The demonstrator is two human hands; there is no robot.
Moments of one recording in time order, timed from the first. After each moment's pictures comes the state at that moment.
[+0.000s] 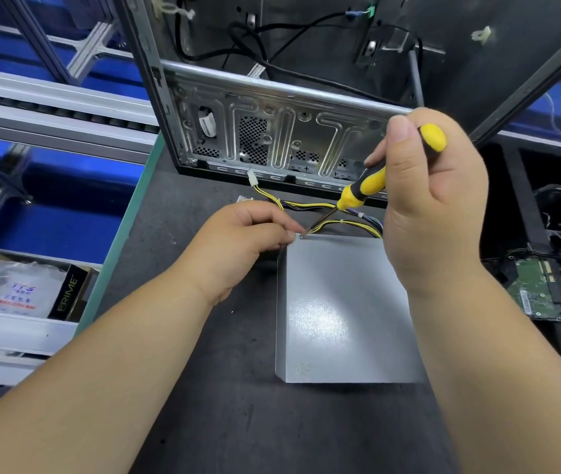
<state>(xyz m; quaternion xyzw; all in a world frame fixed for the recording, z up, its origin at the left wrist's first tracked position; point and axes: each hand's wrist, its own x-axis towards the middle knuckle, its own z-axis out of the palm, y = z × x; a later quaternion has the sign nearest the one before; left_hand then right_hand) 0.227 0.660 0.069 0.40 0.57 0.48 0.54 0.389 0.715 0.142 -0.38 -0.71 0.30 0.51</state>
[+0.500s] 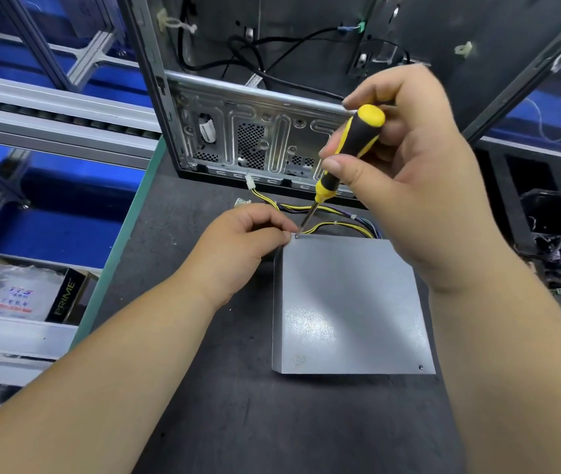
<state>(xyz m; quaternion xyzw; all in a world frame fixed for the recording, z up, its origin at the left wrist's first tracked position) 0.233 0.654 0.068 0.41 0.60 0.48 0.50 0.394 0.715 0.173 -0.31 -0.79 0.38 0.37</state>
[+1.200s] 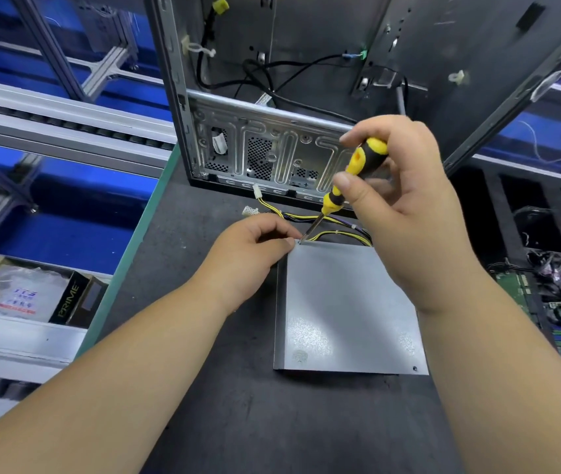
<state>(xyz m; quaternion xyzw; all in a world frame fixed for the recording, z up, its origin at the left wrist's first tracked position) 0.237 0.646 0.067 0.41 0.61 0.48 0.48 0.397 0.699 0.172 -0.34 -0.80 0.34 0.37</state>
